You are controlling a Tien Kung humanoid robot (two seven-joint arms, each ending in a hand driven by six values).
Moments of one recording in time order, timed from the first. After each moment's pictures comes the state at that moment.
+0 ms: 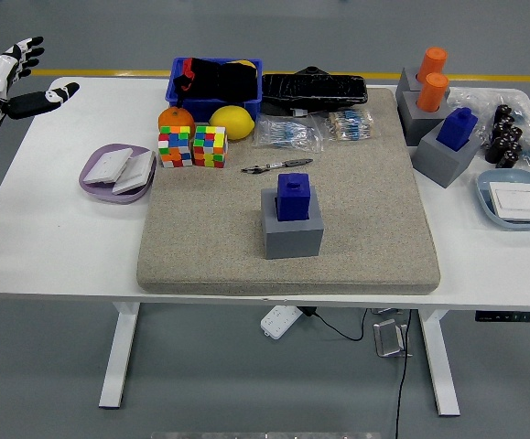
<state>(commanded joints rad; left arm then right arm) -0.89 0.56 -0.46 -0.69 0.76 0.28 -0.30 -0.06 -0.39 1.27 0.33 -1.16 0.10 -0.24</state>
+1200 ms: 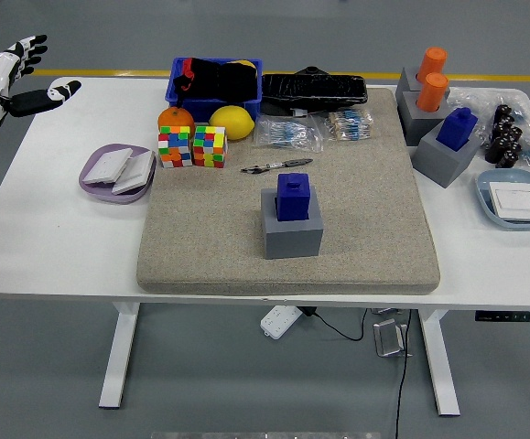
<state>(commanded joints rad) -0.89 0.56 -0.46 -0.69 0.76 0.28 -0.30 -0.06 -0.38 1.28 0.33 -1.16 0.10 -0.24</state>
